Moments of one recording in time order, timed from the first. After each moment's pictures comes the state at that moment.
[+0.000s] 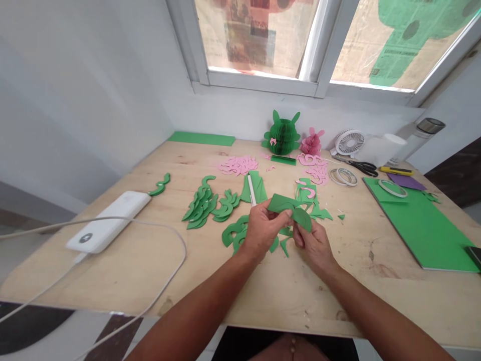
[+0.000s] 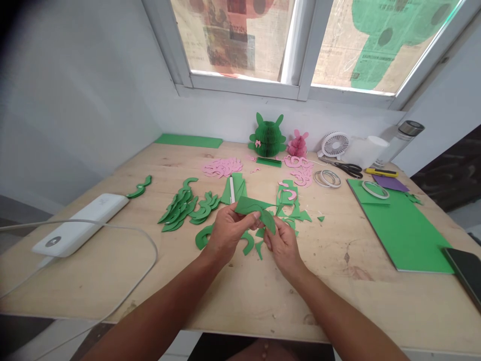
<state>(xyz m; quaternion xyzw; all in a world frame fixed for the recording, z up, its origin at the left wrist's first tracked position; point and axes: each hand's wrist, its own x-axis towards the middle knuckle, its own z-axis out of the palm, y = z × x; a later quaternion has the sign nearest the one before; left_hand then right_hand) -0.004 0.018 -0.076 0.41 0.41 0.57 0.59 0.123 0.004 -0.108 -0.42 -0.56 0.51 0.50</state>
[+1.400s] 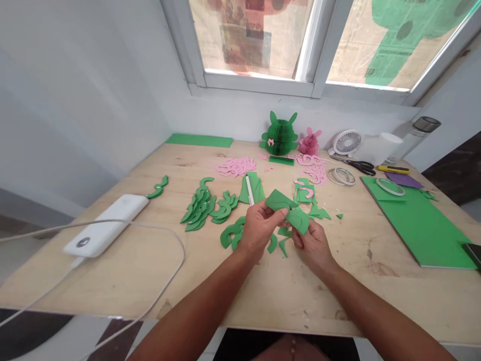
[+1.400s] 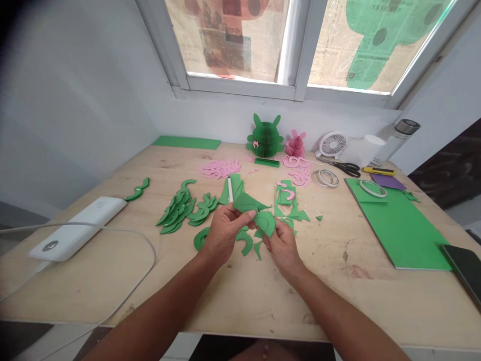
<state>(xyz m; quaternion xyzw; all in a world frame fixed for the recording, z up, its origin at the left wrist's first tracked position) -0.006 0.018 -0.072 0.40 0.40 0.57 0.59 0.122 0.005 -0.109 -0.43 -0.53 0.52 0.51</state>
